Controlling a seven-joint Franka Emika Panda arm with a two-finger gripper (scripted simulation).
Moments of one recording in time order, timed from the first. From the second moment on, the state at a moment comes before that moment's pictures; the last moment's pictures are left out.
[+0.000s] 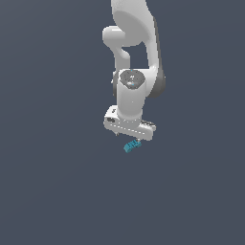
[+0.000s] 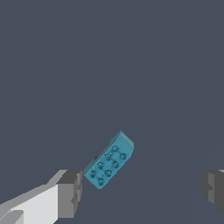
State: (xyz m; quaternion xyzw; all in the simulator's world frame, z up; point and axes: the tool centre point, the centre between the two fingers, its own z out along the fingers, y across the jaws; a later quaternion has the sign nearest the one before) arm 0.009 0.023 0.135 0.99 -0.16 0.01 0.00
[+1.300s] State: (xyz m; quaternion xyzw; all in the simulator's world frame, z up) arm -0.007 0.052 0.080 0.89 -0.47 0.00 0.00
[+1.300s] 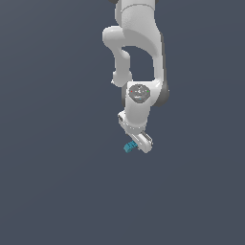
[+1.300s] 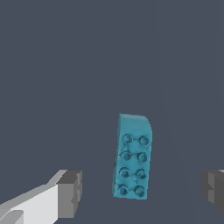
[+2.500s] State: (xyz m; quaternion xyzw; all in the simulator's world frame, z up) arm -0.011 0.055 0.035 0.86 -0.51 0.00 0.00
